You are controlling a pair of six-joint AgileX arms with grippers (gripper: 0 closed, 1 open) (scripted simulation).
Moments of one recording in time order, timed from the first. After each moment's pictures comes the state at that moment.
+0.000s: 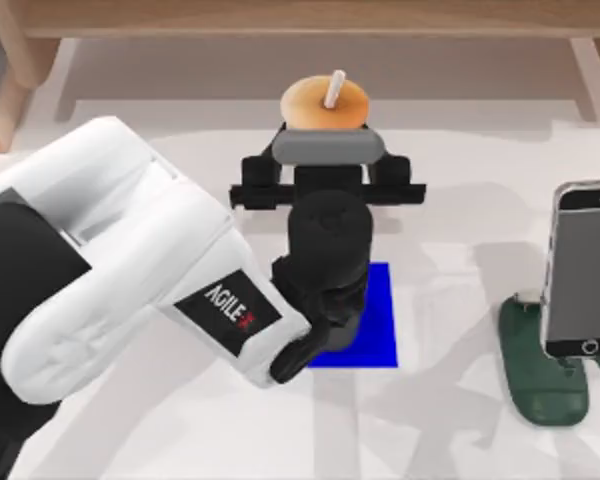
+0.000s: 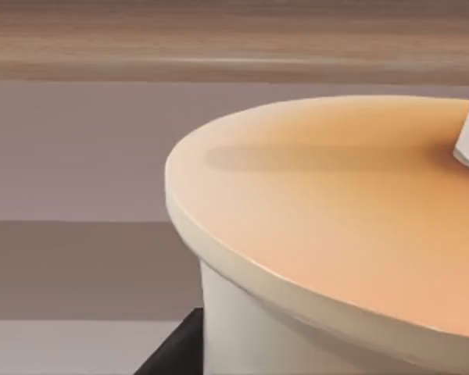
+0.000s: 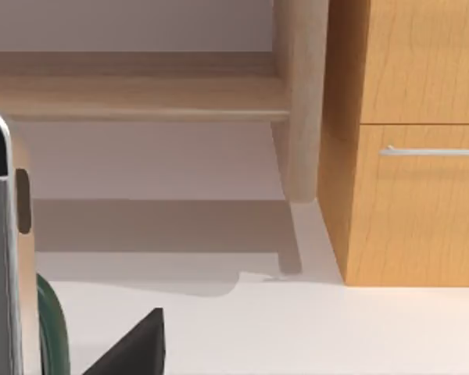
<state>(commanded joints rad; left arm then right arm) -0.82 2.29 1.05 1.25 -0.77 0.00 0.00 0.00 0.00 0.00 0.00 0.00</state>
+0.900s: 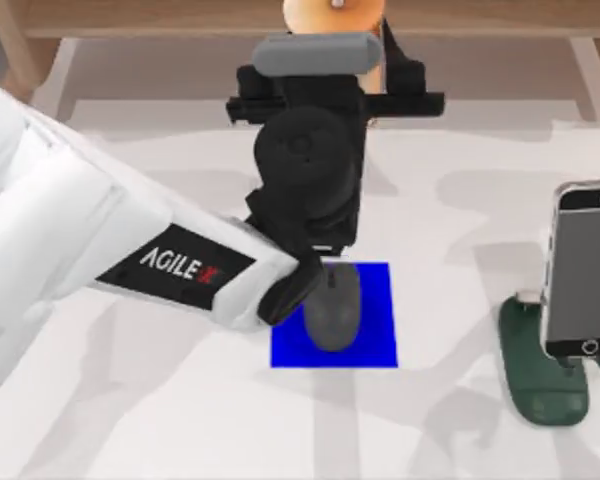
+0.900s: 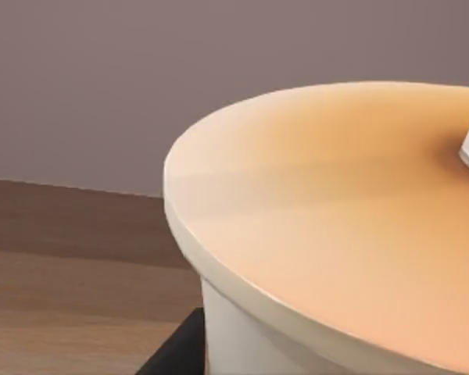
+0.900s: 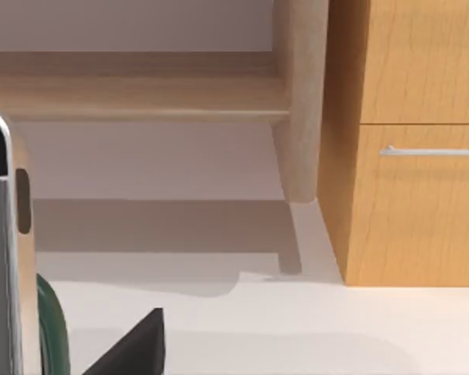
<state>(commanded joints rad) -0.78 2.10 1.10 1.22 -0.61 -0.03 0.00 0.00 0.00 0.00 0.00 0.00</state>
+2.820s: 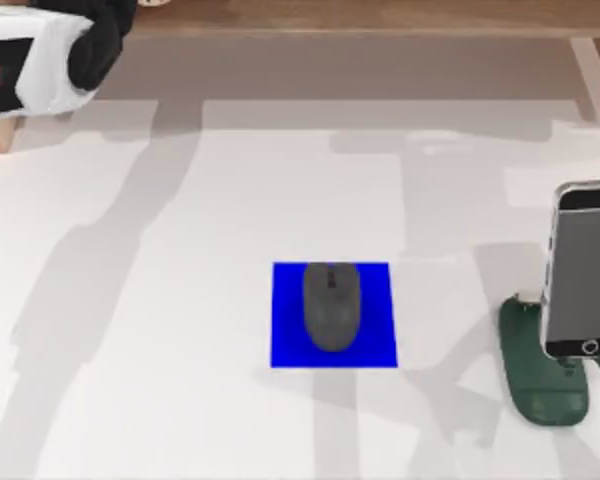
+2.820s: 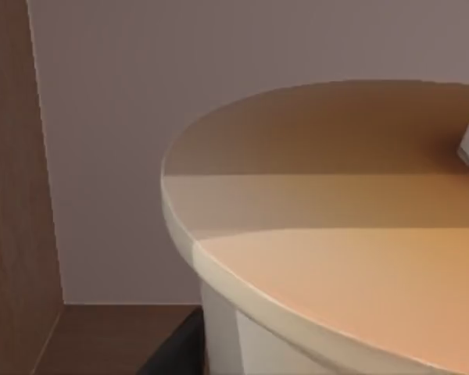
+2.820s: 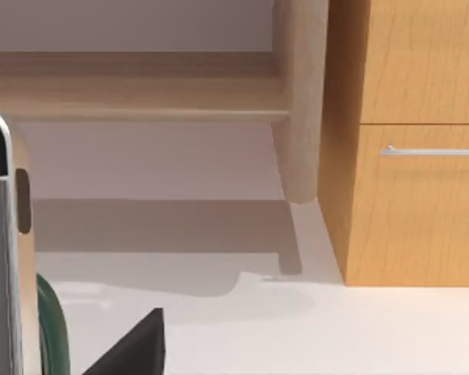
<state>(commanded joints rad) -0.29 2.01 1.42 0.60 -0.24 0.00 0.00 0.00 0.00 0.00 0.00 0.00</state>
